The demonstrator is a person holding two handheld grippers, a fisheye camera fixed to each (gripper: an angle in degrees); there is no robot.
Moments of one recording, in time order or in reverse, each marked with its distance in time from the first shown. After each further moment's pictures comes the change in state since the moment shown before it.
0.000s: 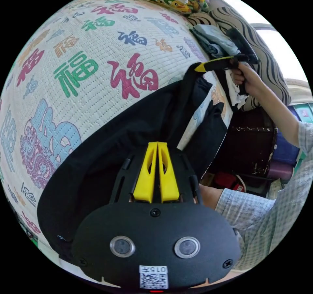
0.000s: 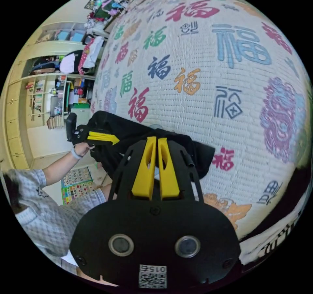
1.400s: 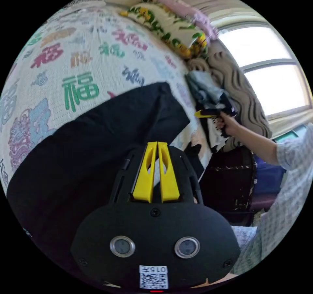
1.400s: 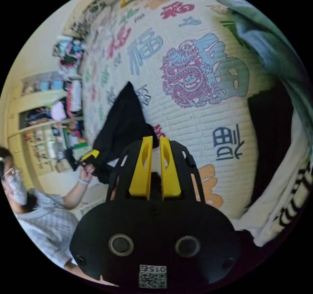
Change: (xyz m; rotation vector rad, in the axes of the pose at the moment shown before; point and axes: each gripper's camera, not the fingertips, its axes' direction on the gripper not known) left arm 0.020 -0.005 0.002 0.394 0.176 -0.148; right arm 0.085 0.065 -0.103 0.167 -0.045 0.342
